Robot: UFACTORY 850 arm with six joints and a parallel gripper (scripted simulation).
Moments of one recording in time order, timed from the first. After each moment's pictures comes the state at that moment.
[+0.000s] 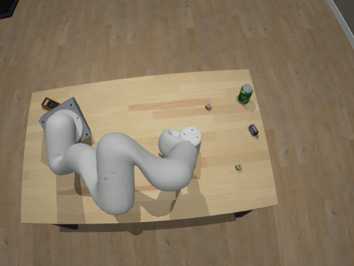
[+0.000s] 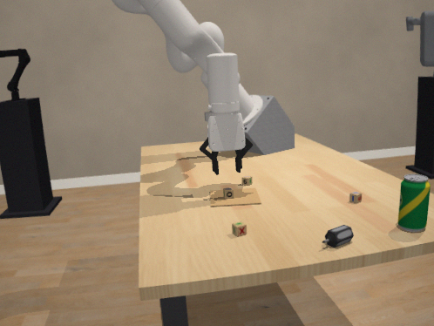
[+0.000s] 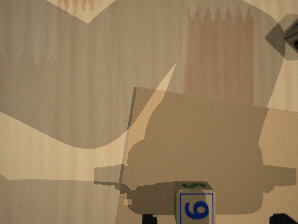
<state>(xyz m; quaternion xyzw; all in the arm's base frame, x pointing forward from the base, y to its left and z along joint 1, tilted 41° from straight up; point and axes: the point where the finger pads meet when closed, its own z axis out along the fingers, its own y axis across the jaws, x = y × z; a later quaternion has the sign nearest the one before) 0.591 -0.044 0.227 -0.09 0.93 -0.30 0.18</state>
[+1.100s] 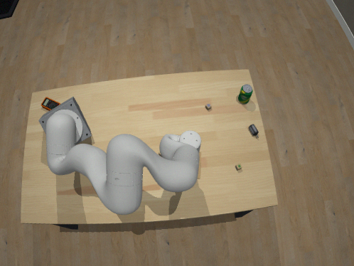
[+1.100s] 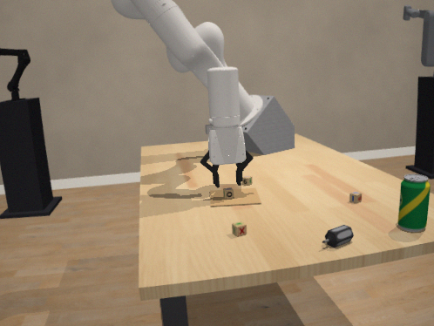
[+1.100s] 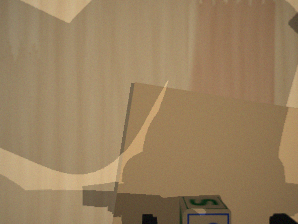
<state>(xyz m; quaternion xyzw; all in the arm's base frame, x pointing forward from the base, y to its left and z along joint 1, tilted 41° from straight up) 0.605 -0.064 0.199 -0.09 0.93 -0.30 0.18</state>
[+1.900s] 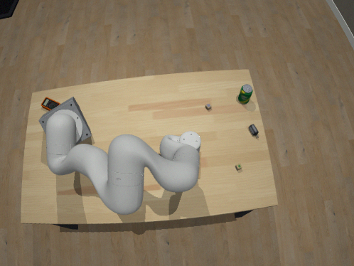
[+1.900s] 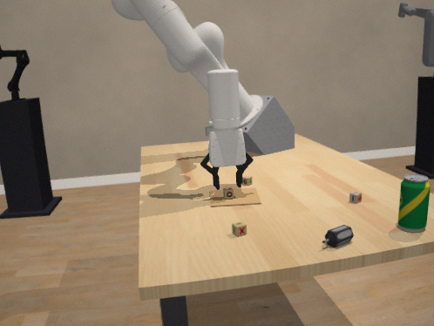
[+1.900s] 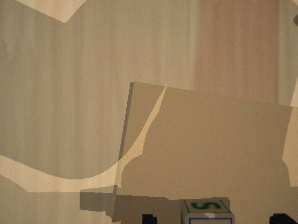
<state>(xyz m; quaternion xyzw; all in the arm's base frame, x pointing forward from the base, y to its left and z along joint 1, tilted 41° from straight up) 0.608 -0.067 0.194 -0.09 0.93 -0.30 0.18</state>
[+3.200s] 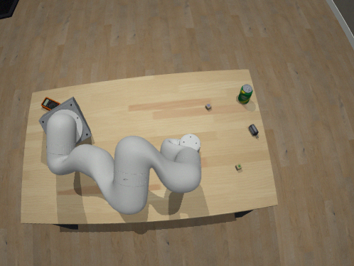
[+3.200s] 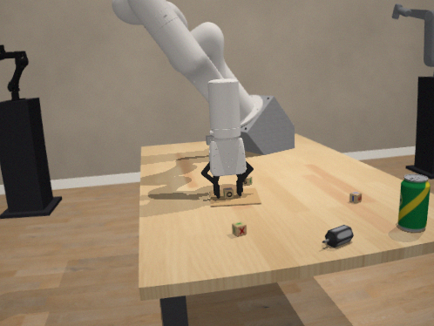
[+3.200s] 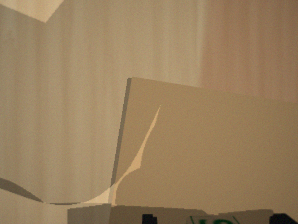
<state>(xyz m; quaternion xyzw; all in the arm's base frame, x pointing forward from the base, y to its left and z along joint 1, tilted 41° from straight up) 0.618 -0.081 0.174 -0.09 0.93 -0.30 0.18</state>
